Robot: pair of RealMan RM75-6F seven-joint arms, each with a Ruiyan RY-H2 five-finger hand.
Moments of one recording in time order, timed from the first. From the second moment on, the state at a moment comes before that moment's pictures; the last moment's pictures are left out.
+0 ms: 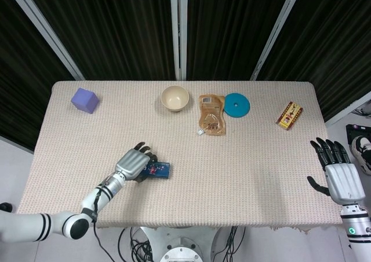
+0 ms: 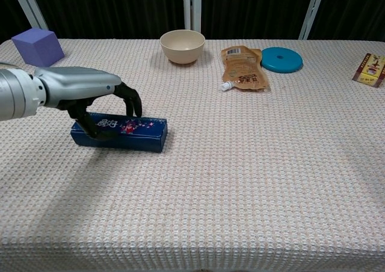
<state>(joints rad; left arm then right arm) -0.86 -1.42 -0.03 -1.69 0.95 0.86 0.47 0.14 -1.09 0.07 -1.60 -1.52 1.44 -0.04</state>
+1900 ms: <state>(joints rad) -0.74 -1.49 -0.01 -1.55 1.16 0.97 0.40 0.11 -1.09 0.06 -1.59 -1.54 1.48 0.01</state>
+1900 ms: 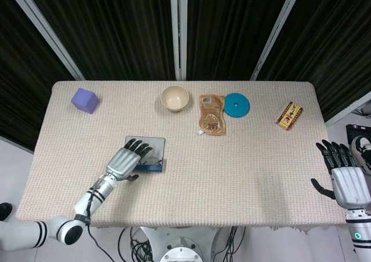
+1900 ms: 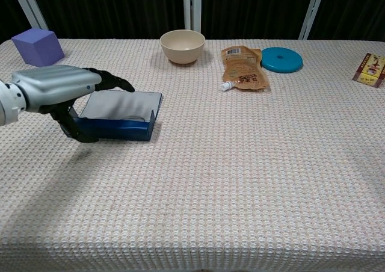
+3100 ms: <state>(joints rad) -0.70 -1.44 -0.18 -1.53 1.15 0.90 0.09 0.12 -1.10 0.06 -1.57 -1.53 1.45 0.02</state>
